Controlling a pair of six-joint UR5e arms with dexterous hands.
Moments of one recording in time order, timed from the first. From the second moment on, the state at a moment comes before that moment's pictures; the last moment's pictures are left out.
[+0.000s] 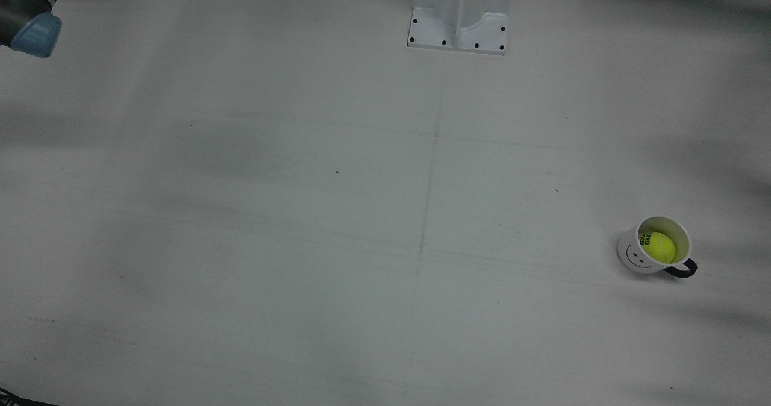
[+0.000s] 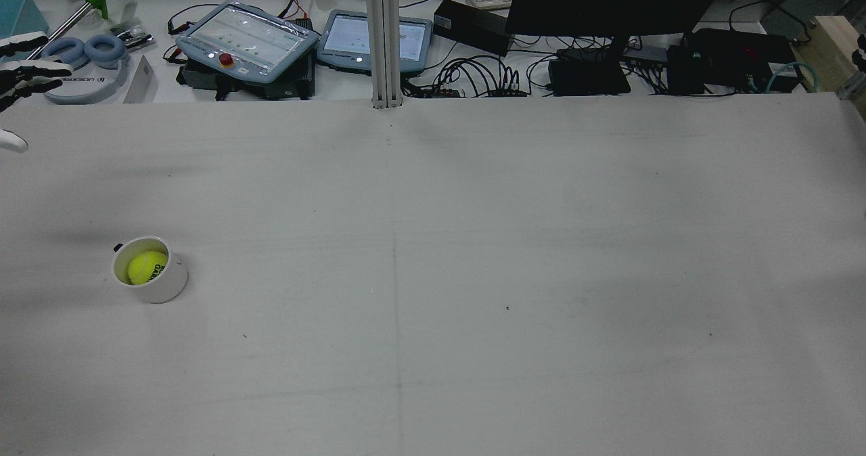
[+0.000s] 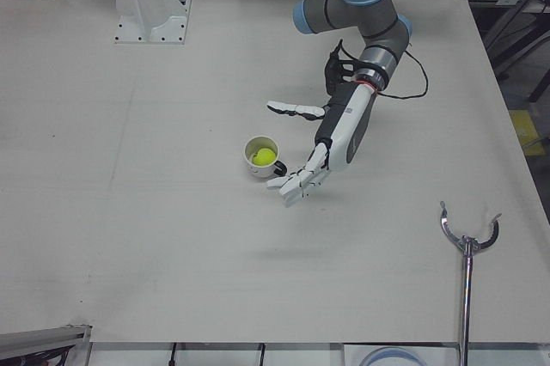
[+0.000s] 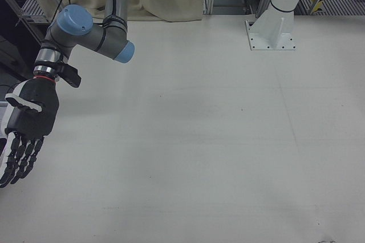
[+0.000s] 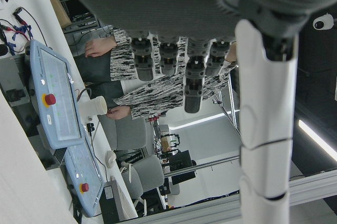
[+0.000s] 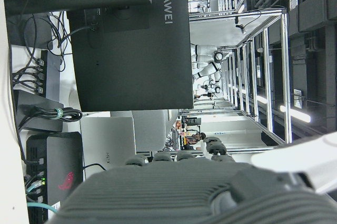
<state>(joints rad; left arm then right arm) -1.15 -1.60 -1.87 0.03 1.48 0.33 1.46 -1.41 1.43 -3.29 -1.49 0.11</state>
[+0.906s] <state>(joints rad) -1.21 -1.71 -1.74 0.05 1.49 0.31 1.46 -1.41 1.43 -3.29 -1.49 0.11</state>
